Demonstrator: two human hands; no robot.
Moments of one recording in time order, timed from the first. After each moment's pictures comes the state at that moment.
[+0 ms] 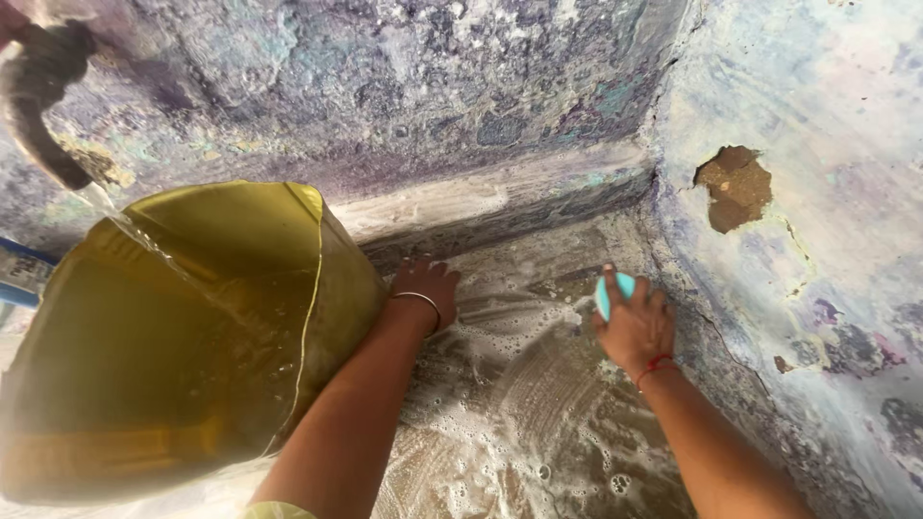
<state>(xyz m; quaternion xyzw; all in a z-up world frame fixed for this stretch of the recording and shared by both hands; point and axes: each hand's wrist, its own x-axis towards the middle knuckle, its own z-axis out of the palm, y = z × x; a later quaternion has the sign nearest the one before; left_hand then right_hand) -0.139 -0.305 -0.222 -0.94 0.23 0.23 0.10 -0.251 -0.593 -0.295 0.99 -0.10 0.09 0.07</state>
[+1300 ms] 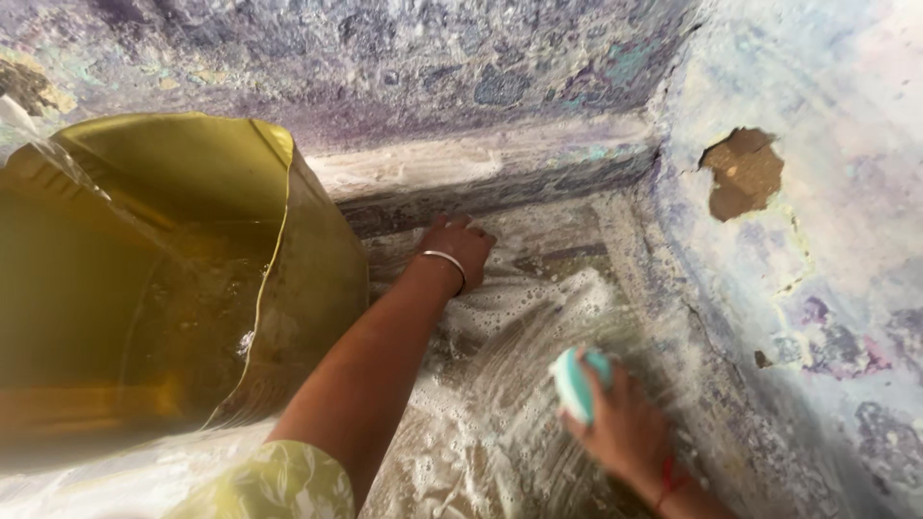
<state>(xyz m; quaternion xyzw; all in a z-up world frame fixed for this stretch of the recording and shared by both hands) -0.136 -0.361 -0.220 -0.93 0.31 0.19 0.07 -0.378 -0.577 -0.324 0.99 0.07 0.12 -0.08</state>
